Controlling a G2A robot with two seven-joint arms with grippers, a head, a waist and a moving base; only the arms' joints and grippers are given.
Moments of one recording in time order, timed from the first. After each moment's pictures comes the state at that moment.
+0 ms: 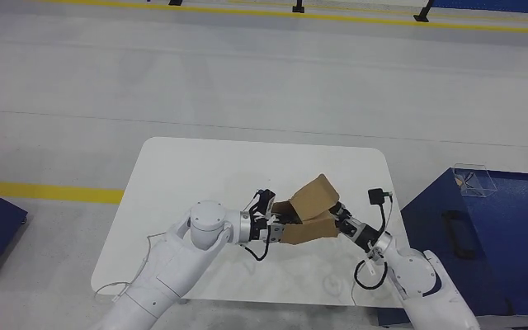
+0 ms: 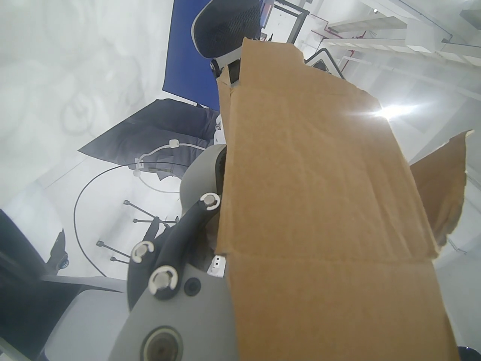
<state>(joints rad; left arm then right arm) 0.78 -1.36 -0.81 -1.23 -0.53 0.28 -0.93 -1.37 -1.04 1.39 -1.59 -0.12 -0.48 0.49</state>
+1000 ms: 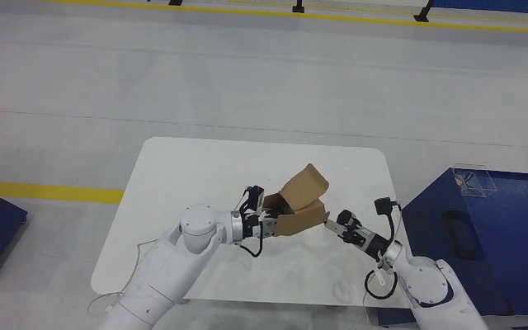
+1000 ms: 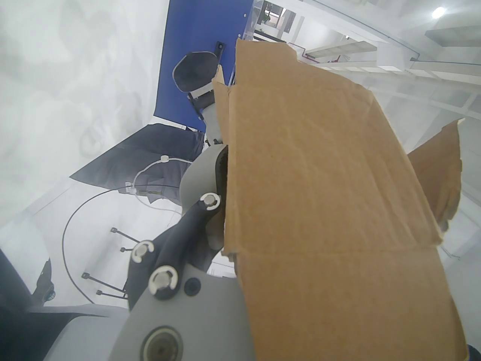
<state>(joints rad) 0.85 -1.35 -0.89 -1.28 -0.53 0.25 -0.87 -1.44 -1.03 1.46 -1.59 -0.21 -0.52 0.53</state>
